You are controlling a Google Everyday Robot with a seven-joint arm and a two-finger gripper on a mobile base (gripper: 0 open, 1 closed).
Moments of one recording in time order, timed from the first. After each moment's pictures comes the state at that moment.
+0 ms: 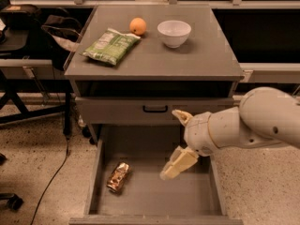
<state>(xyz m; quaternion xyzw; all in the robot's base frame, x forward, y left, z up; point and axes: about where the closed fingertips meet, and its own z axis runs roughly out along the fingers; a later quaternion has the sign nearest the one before) 0.450 -0.055 0.763 -0.60 0.69 0.19 0.35</state>
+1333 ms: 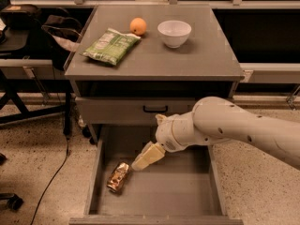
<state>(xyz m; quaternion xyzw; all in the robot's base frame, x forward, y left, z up) 0.502 0.006 0.699 -0.52 0.76 0.19 0.33</state>
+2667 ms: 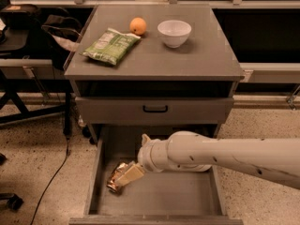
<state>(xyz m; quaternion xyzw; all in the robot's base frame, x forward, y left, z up) 0.498 0.061 0.605 -0.49 0.77 0.20 0.35</state>
